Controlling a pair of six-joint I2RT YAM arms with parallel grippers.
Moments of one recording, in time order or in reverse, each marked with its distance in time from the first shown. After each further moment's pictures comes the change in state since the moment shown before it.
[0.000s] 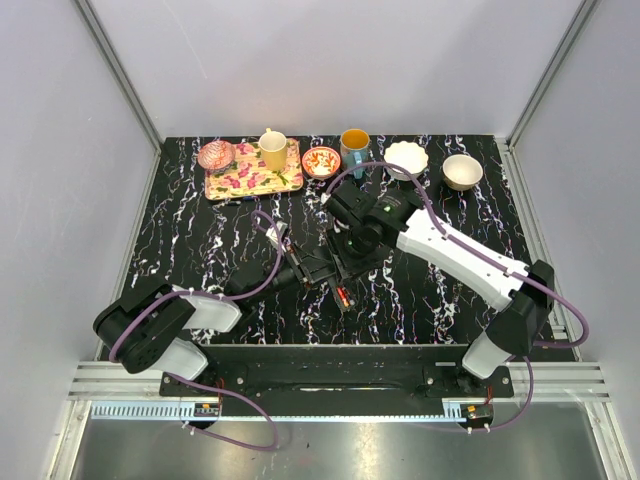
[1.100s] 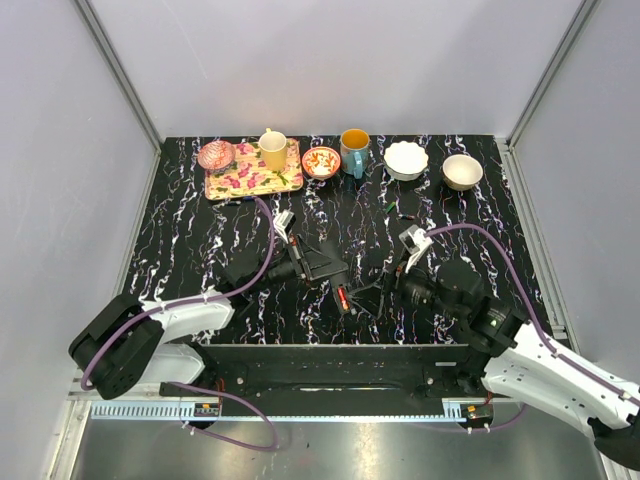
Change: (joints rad) left arm -0.002 -0.179 0.106 -0.194 0.156 -0.017; right arm -0.006 -0.961 -1.000 1.030 -0.058 0.062
